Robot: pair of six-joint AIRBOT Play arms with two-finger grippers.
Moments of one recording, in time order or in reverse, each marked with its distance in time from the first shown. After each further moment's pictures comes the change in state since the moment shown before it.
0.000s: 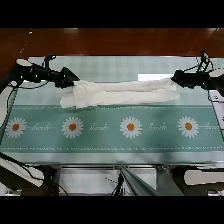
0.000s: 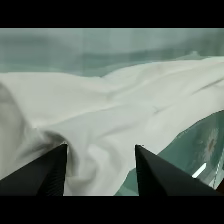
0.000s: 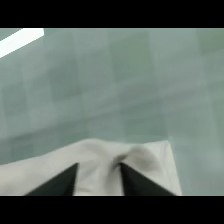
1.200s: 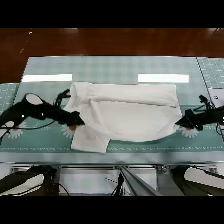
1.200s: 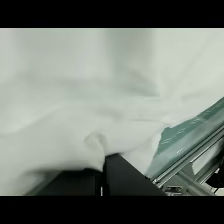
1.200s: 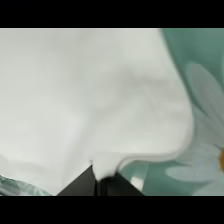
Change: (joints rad) left arm -0.193 0.555 -0.726 0.156 0.042 0.029; right arm -0.312 0.217 -0.388 -0.115 0.634 -0.084
